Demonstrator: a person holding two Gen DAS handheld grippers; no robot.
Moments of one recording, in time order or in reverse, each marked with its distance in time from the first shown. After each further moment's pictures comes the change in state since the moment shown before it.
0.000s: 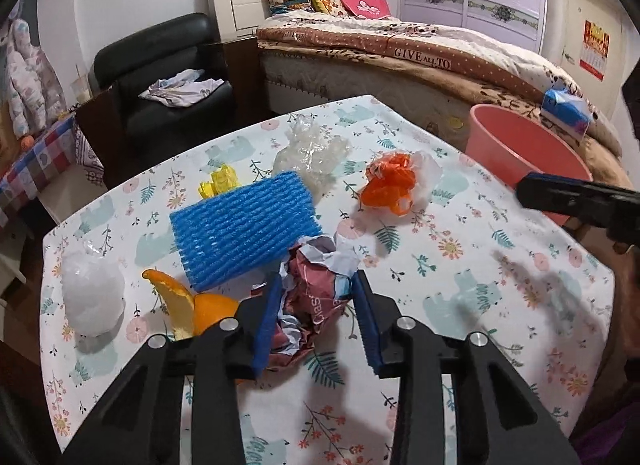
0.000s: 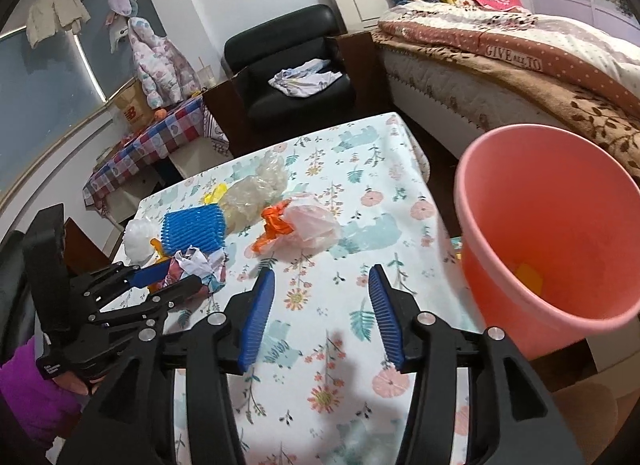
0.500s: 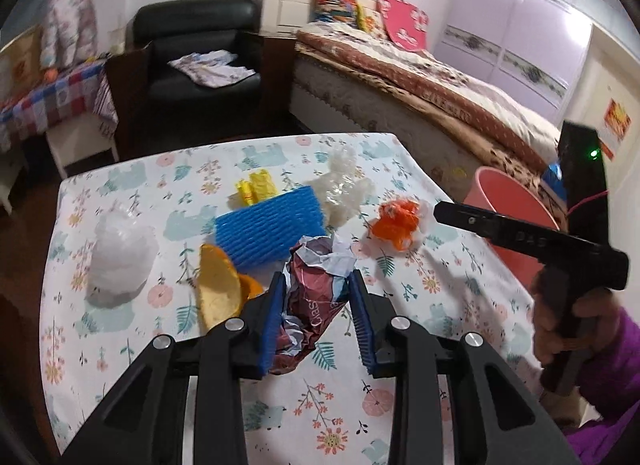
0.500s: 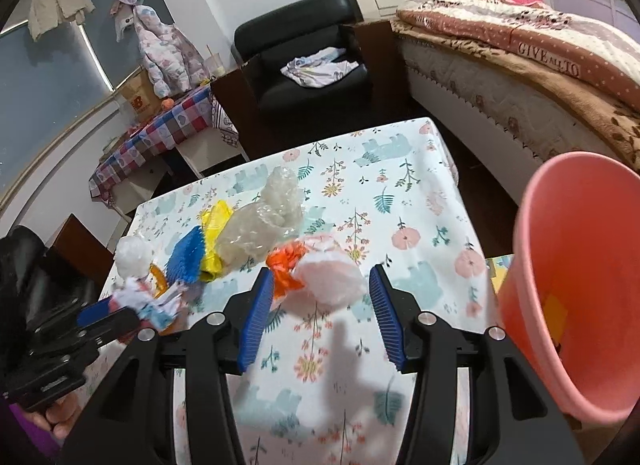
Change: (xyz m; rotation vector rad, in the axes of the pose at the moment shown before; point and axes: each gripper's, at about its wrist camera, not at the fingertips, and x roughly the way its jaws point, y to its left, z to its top) left arm -0.043 0.037 0.000 -0.258 -0.035 -0.047; right arm 0.058 0.005 0.045 -0.017 0.052 0.046
